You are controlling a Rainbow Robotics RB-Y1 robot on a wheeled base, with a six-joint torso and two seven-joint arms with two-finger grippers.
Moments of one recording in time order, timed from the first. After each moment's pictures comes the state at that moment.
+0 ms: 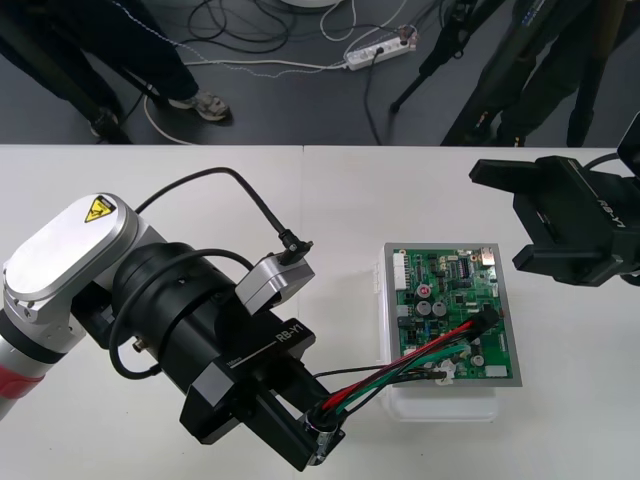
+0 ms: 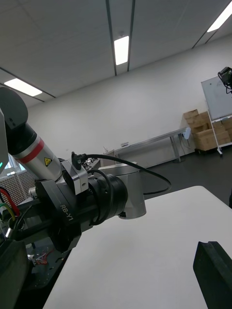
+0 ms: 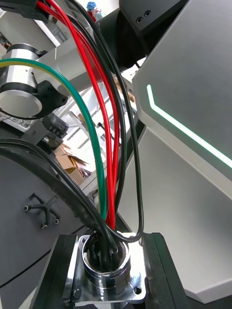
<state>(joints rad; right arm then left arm) -0.26 -0.59 -0.08 -1.60 0.72 -1.56 -0.29 -0.41 0.62 -0.53 -1.85 -0.85 -1.54 0.80</state>
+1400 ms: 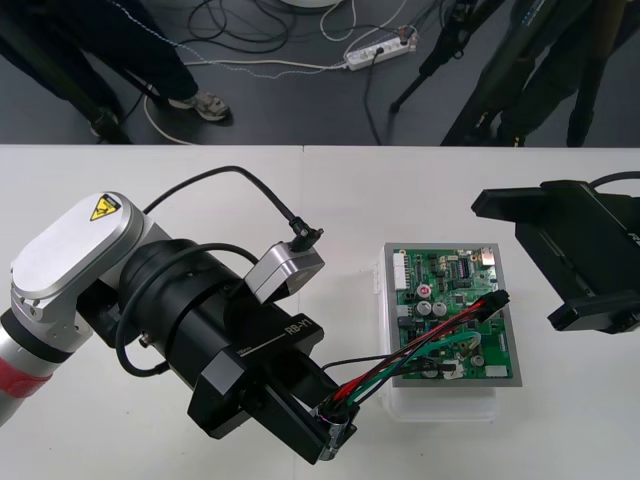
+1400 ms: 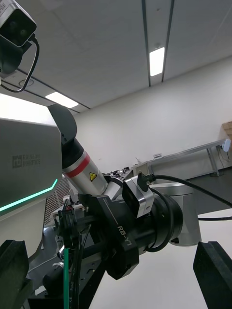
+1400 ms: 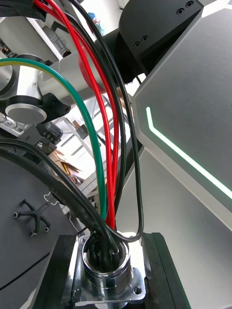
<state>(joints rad) -0.19 -0.66 0.00 -1.76 0.57 -1.56 -0.29 -0.42 0.60 -0.53 -1.85 -0.83 -1.51 0.86</state>
